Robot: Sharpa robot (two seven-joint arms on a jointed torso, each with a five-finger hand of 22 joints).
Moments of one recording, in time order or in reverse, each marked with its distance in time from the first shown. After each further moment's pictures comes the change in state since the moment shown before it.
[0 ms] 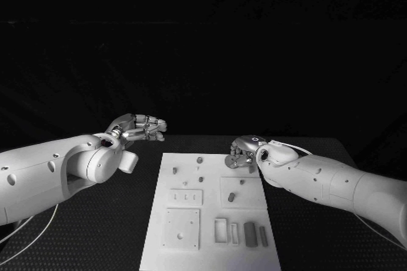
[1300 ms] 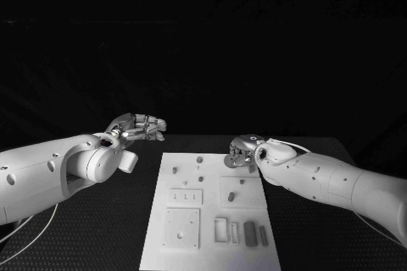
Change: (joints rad) left arm 0.000 -0.002 0.000 0.001 0.000 0.000 -0.001; left_hand 0.000 0.000 0.000 0.000 0.000 0.000 0.000 0.000 0.001 -0.004 0.004 -0.004 0.001 0.000 0.000 0.000 0.002 -0.001 0.000 0.000 -0.004 0.001; right arm 0.009 0.009 -0.004 -0.001 -0.019 0.031 -0.005; right_hand -0.049 -0.060 0.142 0.035 0.011 0.018 -0.004 -0.011 -0.003 0.020 0.008 -0.073 -0.020 -0.004 0.011 0.008 -0.016 -0.010 -0.010 0.011 0.019 -0.003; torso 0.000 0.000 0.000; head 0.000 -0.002
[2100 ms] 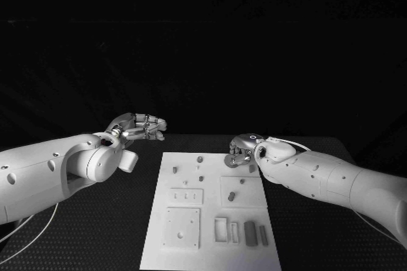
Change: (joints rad) left arm 0.000 0.000 0.000 -0.001 0.000 0.000 0.000; left_hand 0.000 0.000 0.000 0.000 0.000 0.000 0.000 0.000 0.001 0.000 0.000 -0.004 0.001 0.000 0.000 -0.004 0.002 0.000 0.000 0.000 0.000 0.001; right arm 0.004 0.011 -0.001 -0.020 0.000 0.026 0.012; right_hand -0.036 0.088 -0.044 -0.028 -0.001 -0.039 0.009 -0.026 -0.016 0.032 -0.011 0.000 0.038 -0.031 -0.006 0.004 -0.004 0.006 -0.018 0.007 0.000 0.000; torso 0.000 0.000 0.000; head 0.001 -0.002
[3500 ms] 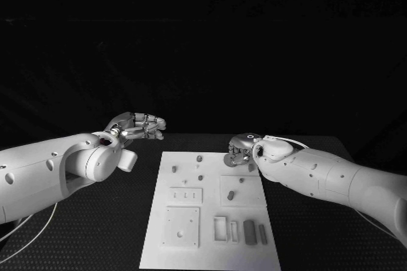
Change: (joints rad) left arm 0.000 -0.003 0.000 0.003 0.000 -0.001 -0.001; left_hand 0.000 0.000 0.000 0.000 0.000 0.000 0.000 -0.004 0.002 0.000 0.000 -0.004 0.001 0.002 0.002 -0.003 0.002 -0.001 0.000 0.000 -0.004 0.001; right arm 0.006 0.001 0.003 0.018 -0.039 0.052 -0.021; right_hand 0.114 0.019 -0.038 -0.018 -0.008 0.039 -0.007 0.010 -0.007 -0.020 -0.019 0.093 0.285 -0.030 -0.009 0.046 -0.006 -0.001 -0.030 0.009 0.014 0.002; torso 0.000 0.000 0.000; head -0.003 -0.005
